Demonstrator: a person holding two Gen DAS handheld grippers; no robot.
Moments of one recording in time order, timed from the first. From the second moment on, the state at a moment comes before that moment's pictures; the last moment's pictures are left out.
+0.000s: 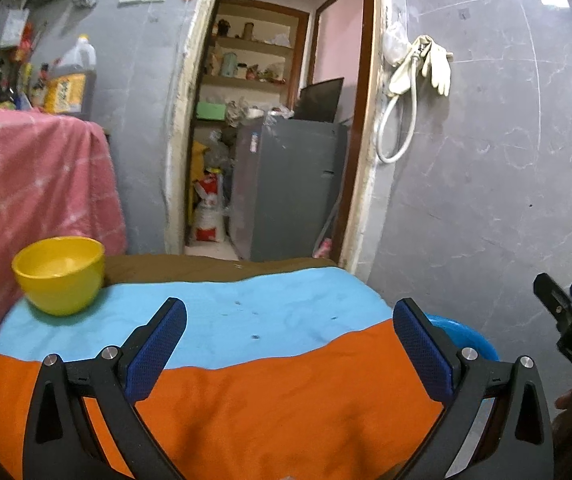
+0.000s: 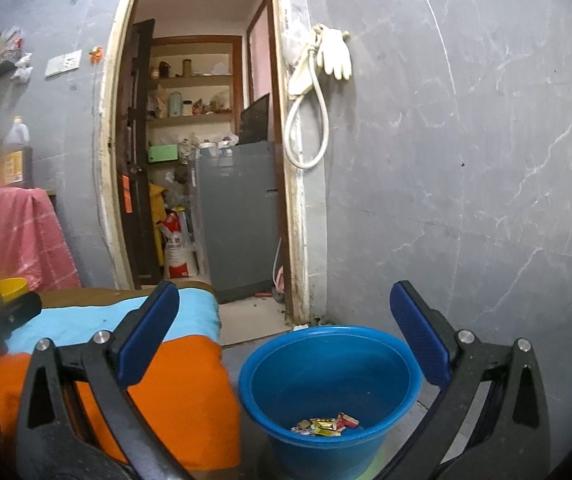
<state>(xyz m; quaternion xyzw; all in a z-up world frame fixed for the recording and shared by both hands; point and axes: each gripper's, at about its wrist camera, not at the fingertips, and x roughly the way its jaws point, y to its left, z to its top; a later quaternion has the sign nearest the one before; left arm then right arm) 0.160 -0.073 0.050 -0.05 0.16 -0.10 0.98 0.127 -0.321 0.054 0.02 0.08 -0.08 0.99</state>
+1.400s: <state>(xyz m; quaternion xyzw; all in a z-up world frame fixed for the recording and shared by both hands) 0.042 -0.003 0.013 -0.04 0.16 0.01 0.99 0.035 -0.233 0.028 -0.03 0.05 0.01 1.00</state>
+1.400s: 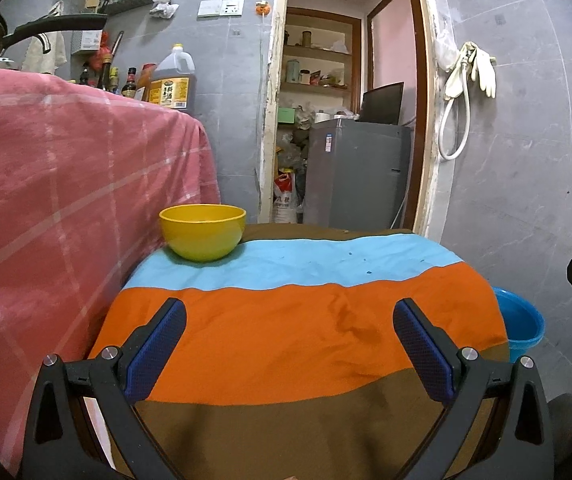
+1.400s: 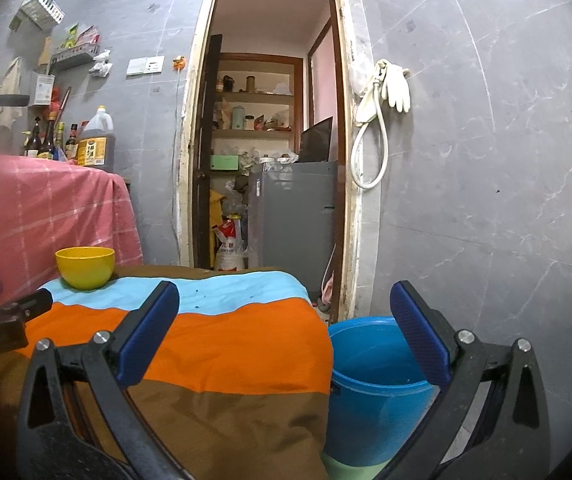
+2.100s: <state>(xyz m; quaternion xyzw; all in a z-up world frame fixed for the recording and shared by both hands) 0.029 -0.006 -0.007 -0.04 0.17 0.01 0.99 0.037 -0.229 0.003 -0.03 0.08 0.01 1.00</state>
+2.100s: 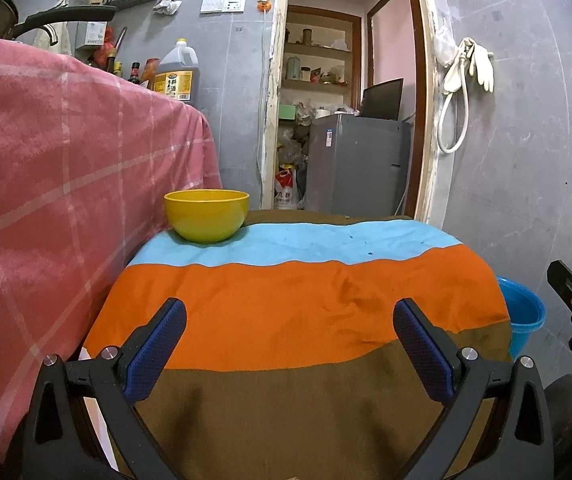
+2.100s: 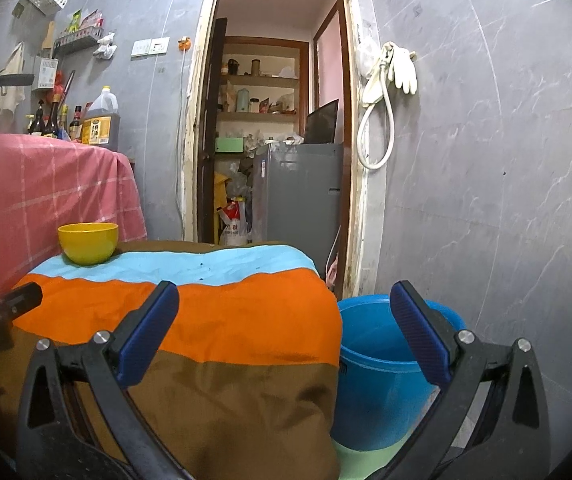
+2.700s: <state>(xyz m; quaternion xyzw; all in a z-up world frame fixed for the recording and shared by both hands) 0.018 -0.004 -0.013 -0.03 0.14 0.01 0.99 0.035 -0.232 -0.005 -0.03 0.08 0.02 1.00</state>
